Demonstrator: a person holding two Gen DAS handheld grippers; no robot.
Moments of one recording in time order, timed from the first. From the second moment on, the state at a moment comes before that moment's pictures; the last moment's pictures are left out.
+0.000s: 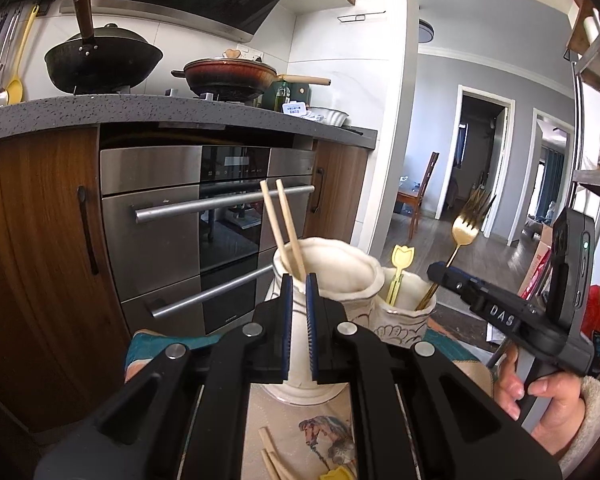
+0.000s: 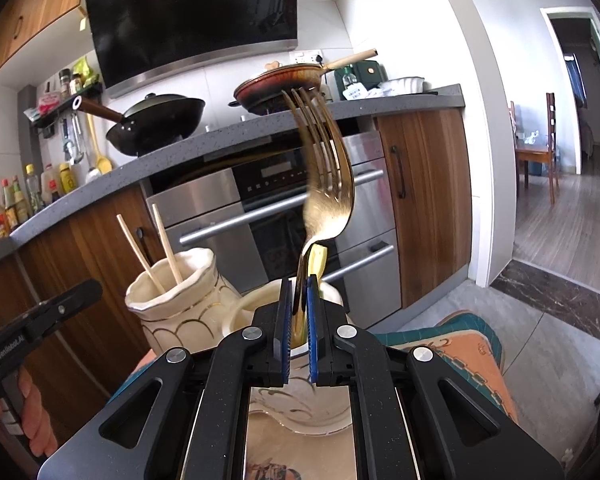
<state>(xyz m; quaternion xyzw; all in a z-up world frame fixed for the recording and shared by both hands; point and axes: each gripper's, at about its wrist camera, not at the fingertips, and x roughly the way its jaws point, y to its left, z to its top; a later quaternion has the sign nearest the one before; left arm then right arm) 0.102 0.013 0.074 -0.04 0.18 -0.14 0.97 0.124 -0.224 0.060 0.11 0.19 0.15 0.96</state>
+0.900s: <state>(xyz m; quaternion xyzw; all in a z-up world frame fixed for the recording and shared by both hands) 0.047 0.030 0.056 -0.02 0.21 -0.09 0.97 0.072 -0.227 0.045 0.10 0.23 0.16 0.95</state>
